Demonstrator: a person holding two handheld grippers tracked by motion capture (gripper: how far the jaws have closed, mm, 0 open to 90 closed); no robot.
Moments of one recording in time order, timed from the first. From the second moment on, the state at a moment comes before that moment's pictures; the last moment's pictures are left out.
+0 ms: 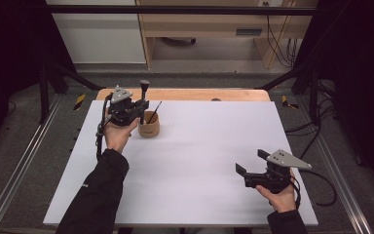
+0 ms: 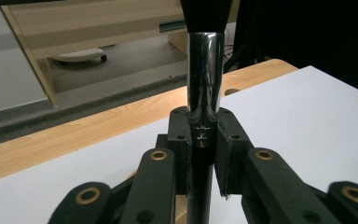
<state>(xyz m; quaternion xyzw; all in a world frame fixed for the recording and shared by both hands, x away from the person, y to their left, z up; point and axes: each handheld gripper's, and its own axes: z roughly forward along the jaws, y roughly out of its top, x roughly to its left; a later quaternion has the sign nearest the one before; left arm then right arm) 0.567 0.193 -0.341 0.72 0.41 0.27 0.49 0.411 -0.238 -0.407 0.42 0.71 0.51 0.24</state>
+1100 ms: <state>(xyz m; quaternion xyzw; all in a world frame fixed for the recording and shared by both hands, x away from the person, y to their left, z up) 0.609 0.185 -0.370 0.71 0.44 0.27 0.48 0.413 -0.242 -0.408 0.43 0.71 0.51 0.24</state>
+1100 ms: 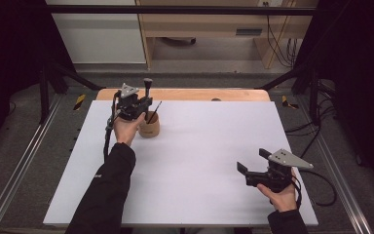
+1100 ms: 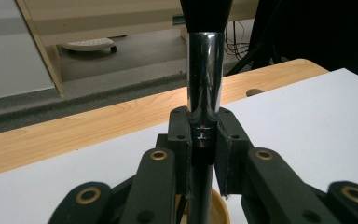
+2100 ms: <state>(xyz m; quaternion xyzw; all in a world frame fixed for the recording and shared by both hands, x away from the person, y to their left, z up) 0.616 0.182 -0.396 0.72 0.45 0.25 0.47 0.415 -0.240 -0.410 0.42 0.71 0.51 0.24</state>
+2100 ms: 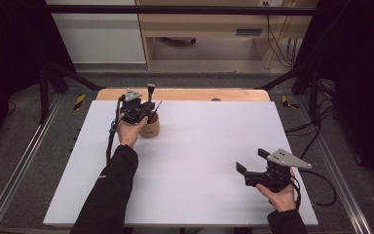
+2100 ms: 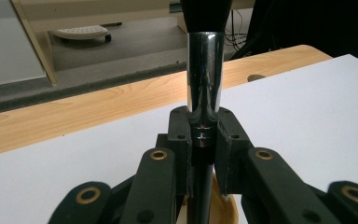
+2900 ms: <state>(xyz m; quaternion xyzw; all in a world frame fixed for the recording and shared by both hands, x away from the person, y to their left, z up) 0.606 0.183 -0.413 0.73 0.45 0.23 0.45 0.415 -0.238 -0.410 0.42 0.71 0.51 0.24</state>
